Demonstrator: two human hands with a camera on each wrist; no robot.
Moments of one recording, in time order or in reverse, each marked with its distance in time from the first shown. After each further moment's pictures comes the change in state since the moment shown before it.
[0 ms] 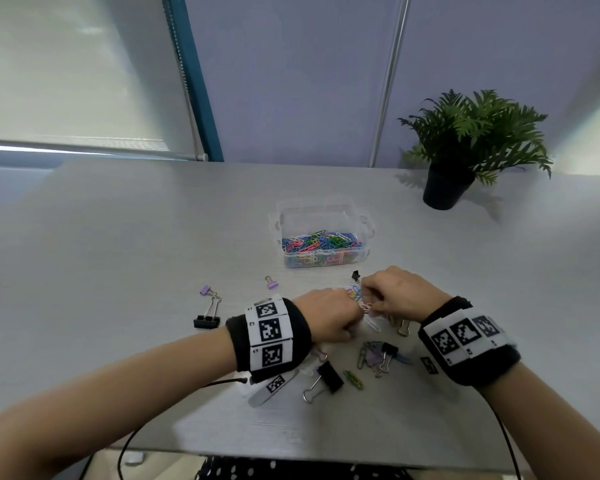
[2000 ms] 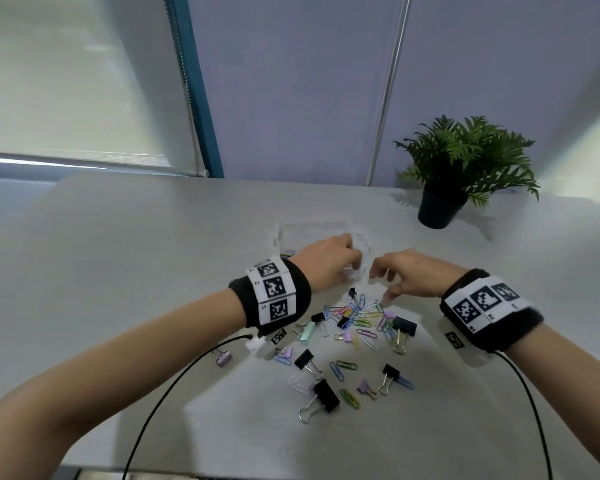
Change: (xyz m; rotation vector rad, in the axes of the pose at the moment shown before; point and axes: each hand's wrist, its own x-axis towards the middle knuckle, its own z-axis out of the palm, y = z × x) left_hand 0.032 -0.041 -0.051 -0.005 0.291 -0.075; right_hand 0.015 0.035 -0.047 0.002 -0.051 0.005
